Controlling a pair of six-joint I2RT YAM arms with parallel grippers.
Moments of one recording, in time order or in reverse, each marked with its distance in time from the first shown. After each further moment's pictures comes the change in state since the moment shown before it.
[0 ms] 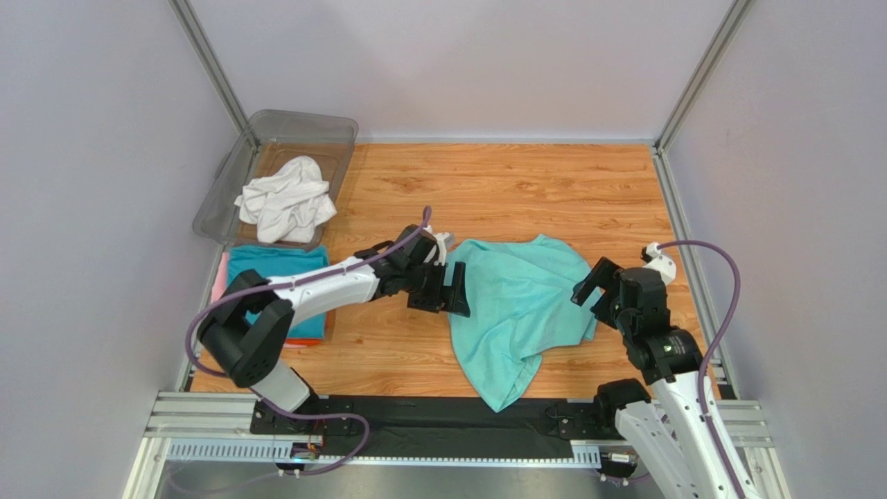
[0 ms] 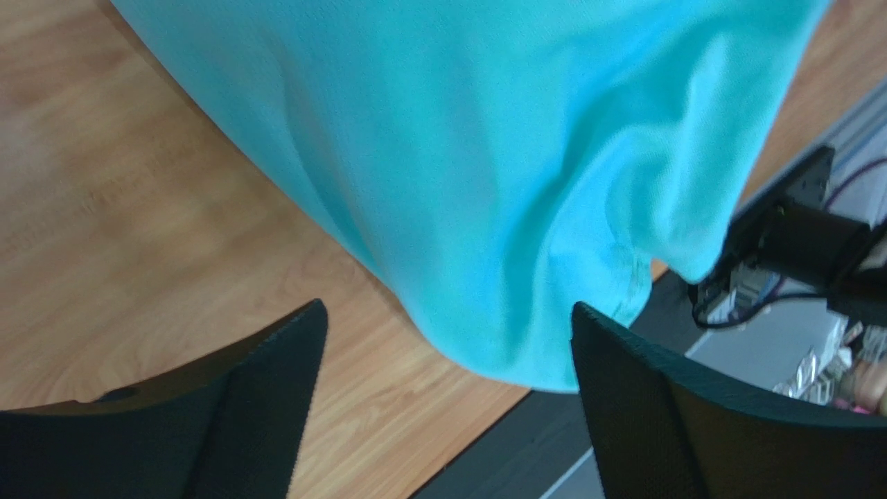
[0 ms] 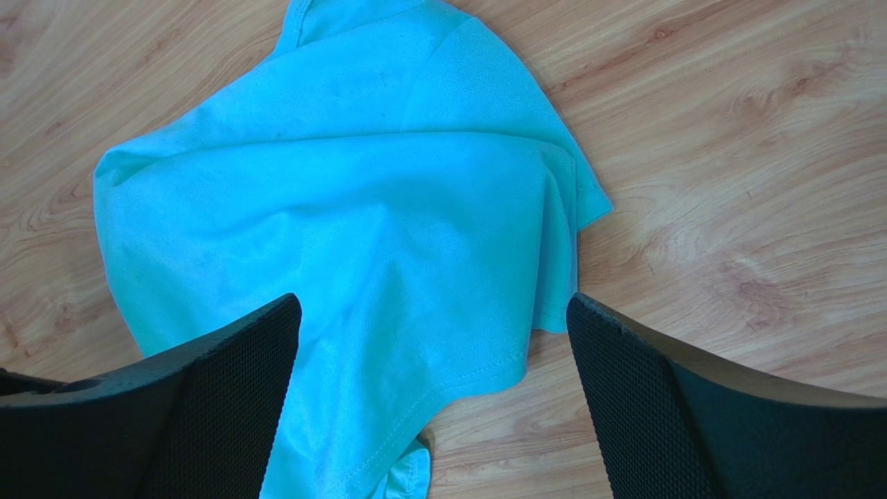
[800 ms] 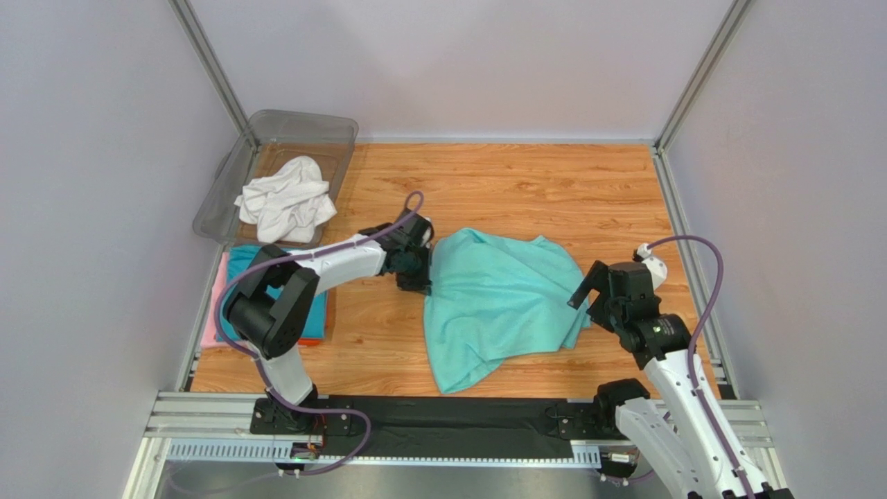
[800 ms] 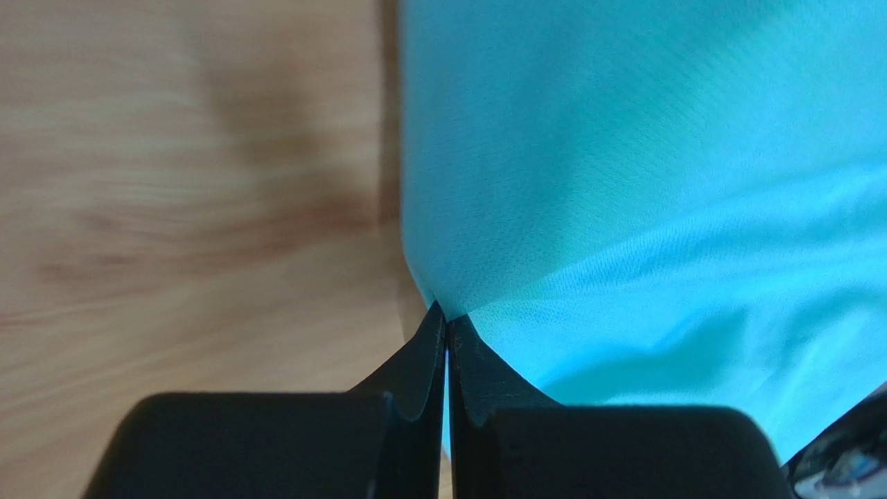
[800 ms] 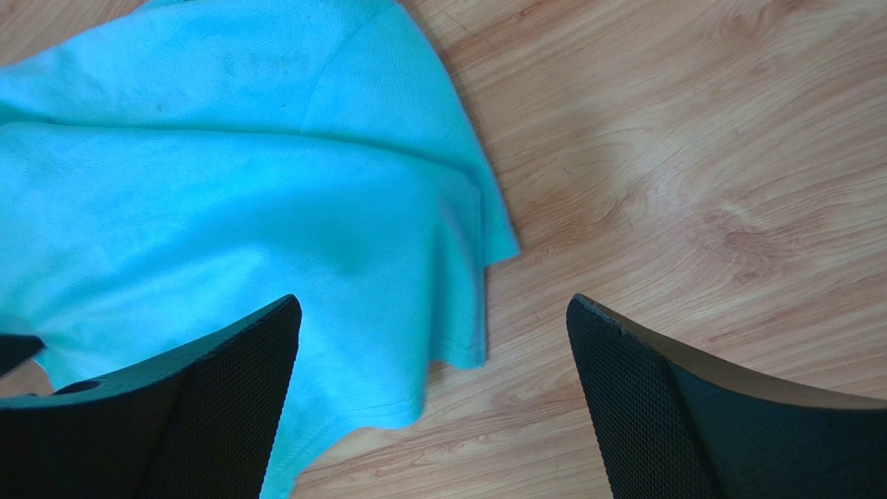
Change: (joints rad) left arm 0.105 0.208 0.154 -0.130 -0.226 0.013; right arm 0.000 0.119 -0.005 -0.042 0.017 0.043
